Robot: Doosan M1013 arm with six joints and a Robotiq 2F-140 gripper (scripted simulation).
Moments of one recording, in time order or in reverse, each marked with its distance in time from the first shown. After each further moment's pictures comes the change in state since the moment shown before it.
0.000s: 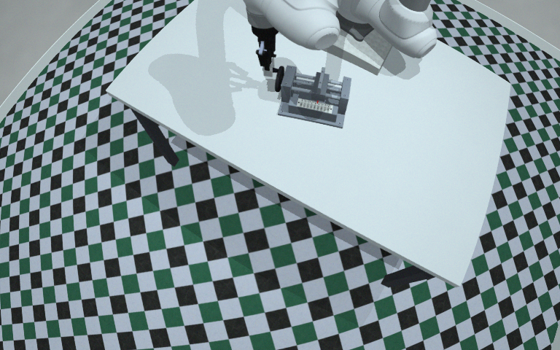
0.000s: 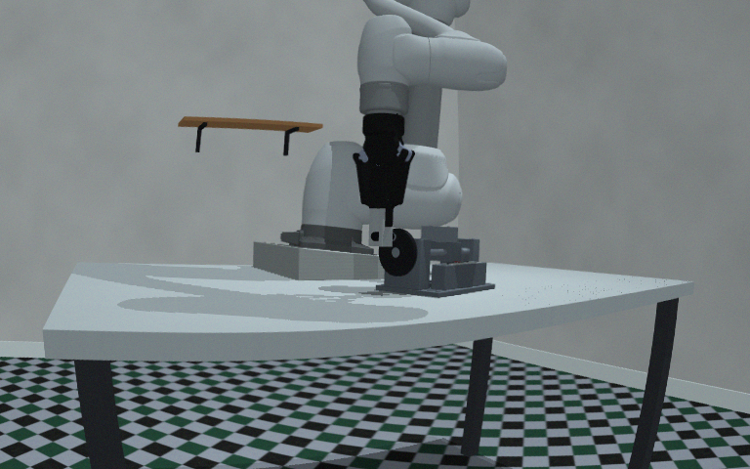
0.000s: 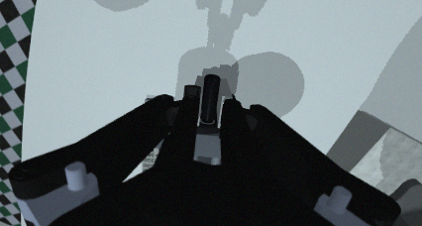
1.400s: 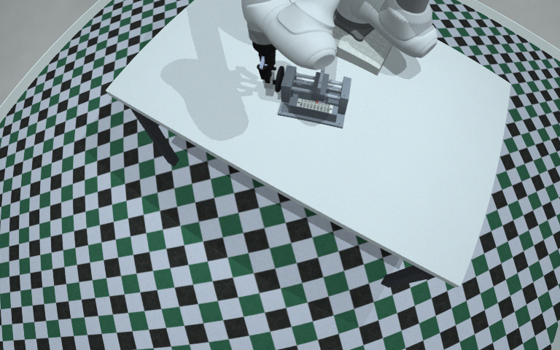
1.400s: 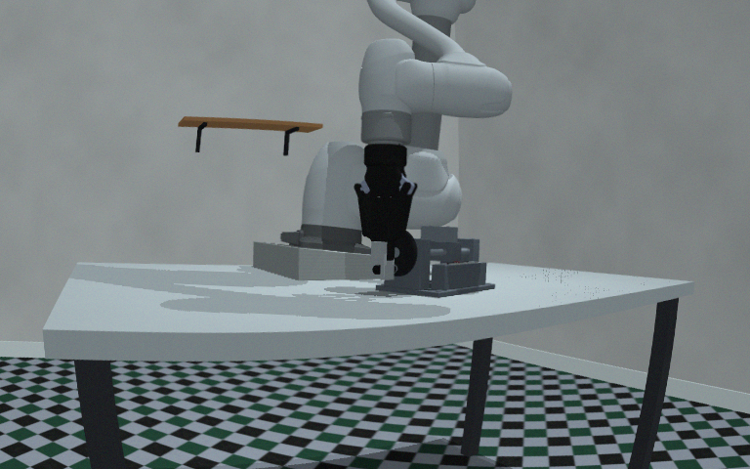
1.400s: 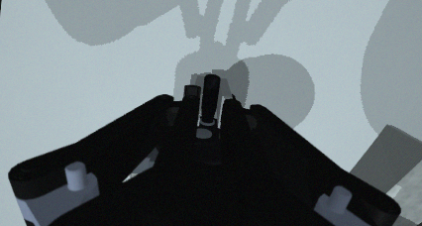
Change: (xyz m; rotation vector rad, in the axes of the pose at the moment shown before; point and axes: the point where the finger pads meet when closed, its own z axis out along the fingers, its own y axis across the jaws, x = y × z) arm 0.000 -0.006 0.057 -0.003 0.000 -0.002
